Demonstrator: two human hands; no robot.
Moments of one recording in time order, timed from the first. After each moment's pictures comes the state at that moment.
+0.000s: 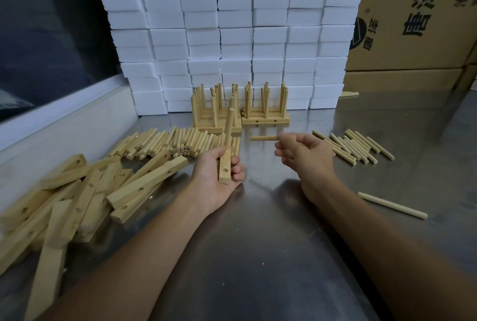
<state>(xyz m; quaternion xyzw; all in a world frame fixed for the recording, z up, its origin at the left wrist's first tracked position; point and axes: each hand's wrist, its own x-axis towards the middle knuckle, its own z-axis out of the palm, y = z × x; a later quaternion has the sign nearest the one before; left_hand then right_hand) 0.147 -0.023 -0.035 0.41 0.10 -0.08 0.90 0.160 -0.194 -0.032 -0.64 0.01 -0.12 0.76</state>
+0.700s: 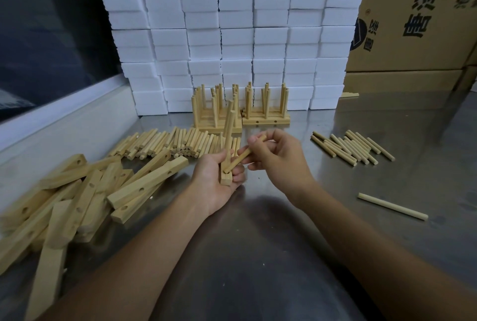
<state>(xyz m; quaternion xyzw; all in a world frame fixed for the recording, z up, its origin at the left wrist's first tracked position) 0.146 -0.023 -0.037 0.42 0.09 -0.08 0.90 0.140 -0.158 -0.022 -0.67 -0.17 -0.07 0.72</state>
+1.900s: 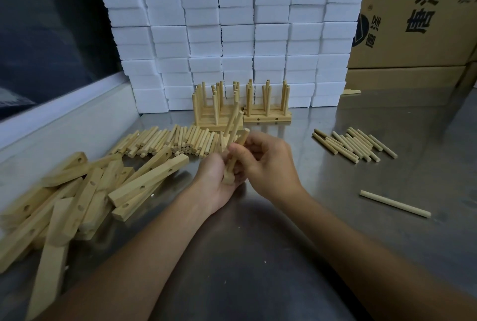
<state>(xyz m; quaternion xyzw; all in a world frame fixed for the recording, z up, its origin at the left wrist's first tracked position) 0.153 -0.026 -0.042 0.47 0.08 -0.06 0.88 0.138 -0.137 -0.033 -0.76 -0.22 -0.21 0.57</state>
